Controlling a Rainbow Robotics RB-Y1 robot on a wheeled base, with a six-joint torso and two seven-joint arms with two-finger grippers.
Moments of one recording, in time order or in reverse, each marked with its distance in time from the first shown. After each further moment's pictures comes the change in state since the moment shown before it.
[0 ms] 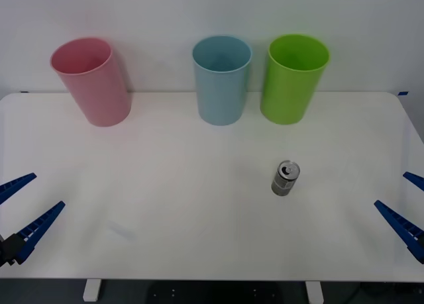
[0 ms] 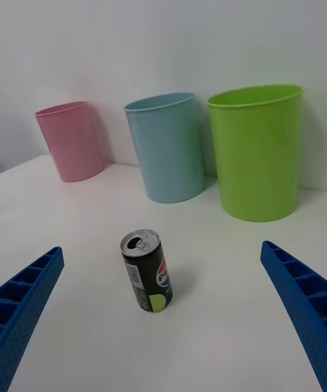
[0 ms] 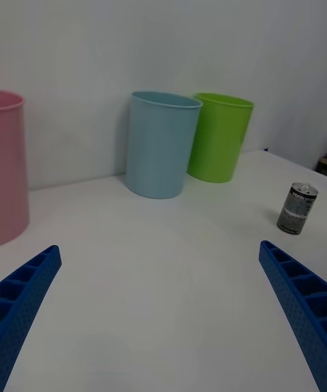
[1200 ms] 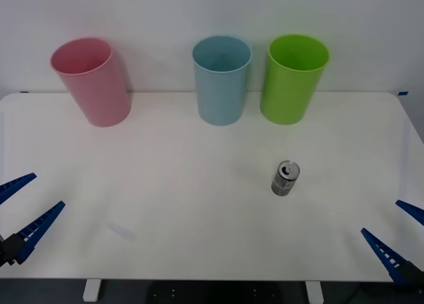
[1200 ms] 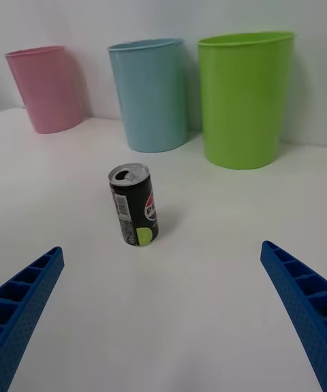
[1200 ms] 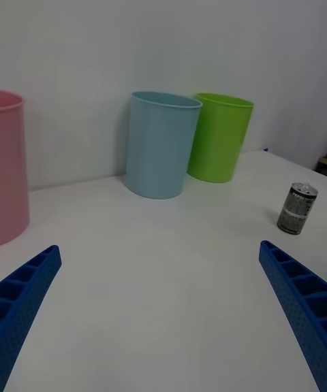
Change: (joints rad) right arm 0.142 -0.031 0.154 0.007 -0.067 0.168 0.256; left arm 0.000 0.000 0.000 0.000 0.000 0.000 0.000
